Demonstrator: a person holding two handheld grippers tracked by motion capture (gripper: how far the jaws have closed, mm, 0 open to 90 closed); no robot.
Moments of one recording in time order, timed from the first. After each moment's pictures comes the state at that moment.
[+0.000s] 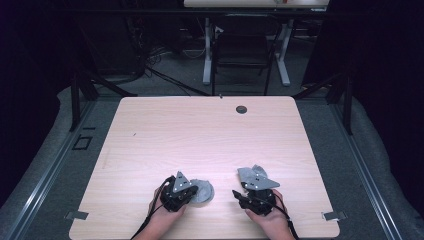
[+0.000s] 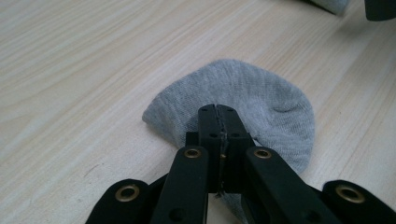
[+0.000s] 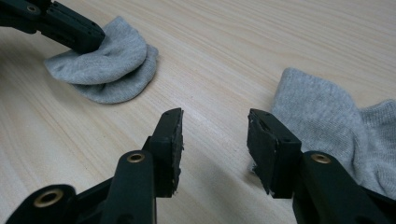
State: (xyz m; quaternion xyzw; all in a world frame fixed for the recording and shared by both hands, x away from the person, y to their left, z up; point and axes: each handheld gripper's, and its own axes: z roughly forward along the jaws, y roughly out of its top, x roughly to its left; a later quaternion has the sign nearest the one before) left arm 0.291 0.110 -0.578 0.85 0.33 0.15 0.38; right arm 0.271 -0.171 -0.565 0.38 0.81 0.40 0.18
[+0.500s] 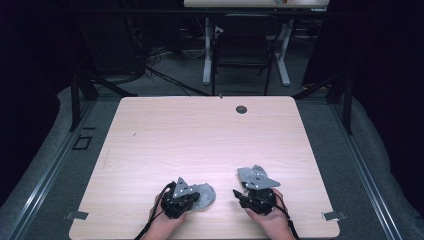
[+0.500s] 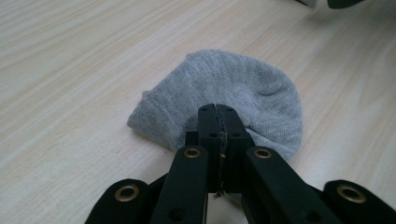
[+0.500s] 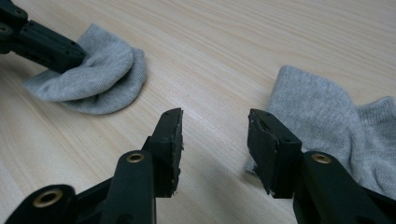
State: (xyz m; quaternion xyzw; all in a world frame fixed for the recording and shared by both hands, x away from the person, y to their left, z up) left arm 0.273 0.107 -0.580 0.85 0.33 0.12 0.38; right arm 0.272 -0.172 -0.566 0.39 0.81 0.40 0.18
